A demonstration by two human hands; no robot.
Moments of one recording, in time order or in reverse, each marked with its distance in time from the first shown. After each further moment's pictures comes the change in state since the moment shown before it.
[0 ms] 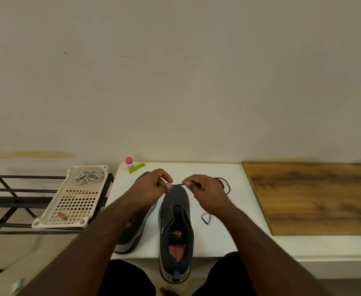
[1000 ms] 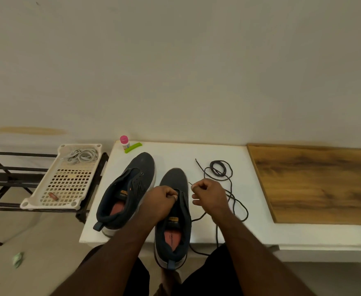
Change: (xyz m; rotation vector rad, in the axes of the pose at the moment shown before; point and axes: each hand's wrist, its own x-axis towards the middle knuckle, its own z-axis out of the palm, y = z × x) left_hand 0.015 -0.057 0.099 0.072 0.010 -0.253; right_hand -0.007 0.067 0.047 0.348 0.114 0.498
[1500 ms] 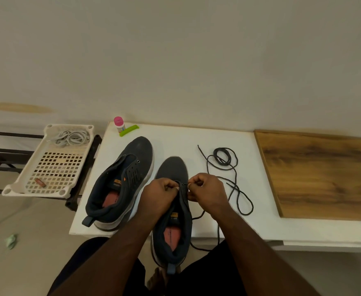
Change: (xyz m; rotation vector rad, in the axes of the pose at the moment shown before) left_hand 0.018 -0.021 0.028 -0.200 0.076 -0.043; right_hand 0.019 0.021 0.017 -0.051 -0.088 0.014
